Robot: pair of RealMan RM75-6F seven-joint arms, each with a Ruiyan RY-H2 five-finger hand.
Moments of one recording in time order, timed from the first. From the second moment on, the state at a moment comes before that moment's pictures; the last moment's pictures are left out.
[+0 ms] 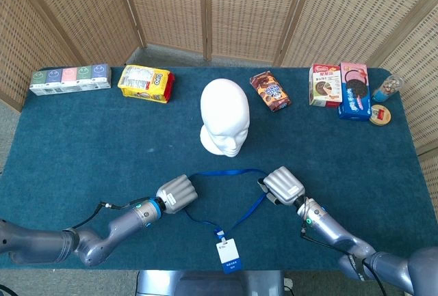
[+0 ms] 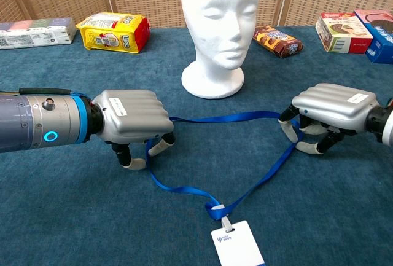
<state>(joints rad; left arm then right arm) -0.98 -1.55 0.05 -1.57 1.12 0.74 0.86 0.66 -1.60 -0.03 -1.15 -1.59 0.99 -0.01</state>
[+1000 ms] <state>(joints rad) -1.03 -1.56 0.08 -1.58 1.04 0.75 0.86 0.65 -1.60 -0.03 -1.13 -1.59 0.99 0.01</state>
